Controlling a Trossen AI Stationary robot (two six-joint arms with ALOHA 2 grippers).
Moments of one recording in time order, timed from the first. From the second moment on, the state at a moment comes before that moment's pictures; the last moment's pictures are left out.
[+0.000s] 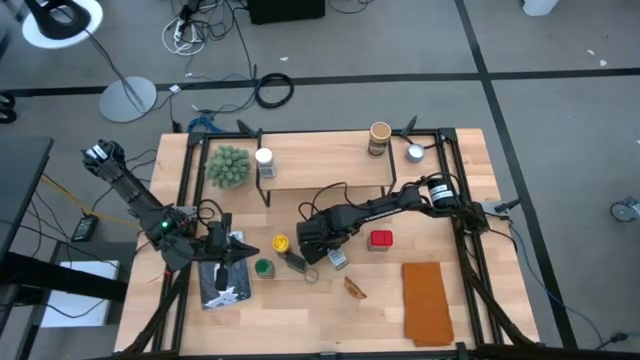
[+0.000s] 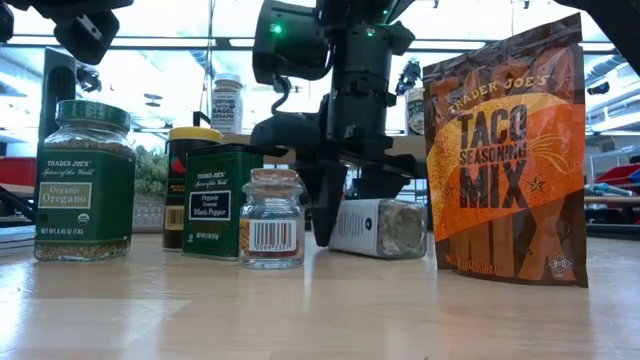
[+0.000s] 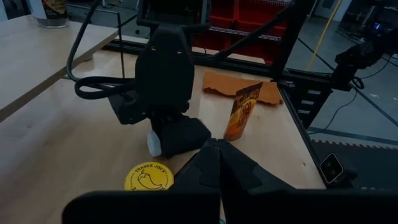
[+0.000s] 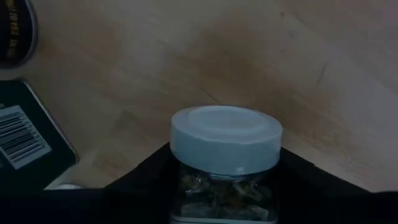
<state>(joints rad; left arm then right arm) -0.81 0.84 0.49 0.00 -0.79 -0.46 0.13 2.22 1.72 -0.91 0.01 1.10</state>
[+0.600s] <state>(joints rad) -0.81 0.84 0.49 -0.02 -0.79 -0.46 0.24 2.15 2.15 -1.25 0.59 1.01</state>
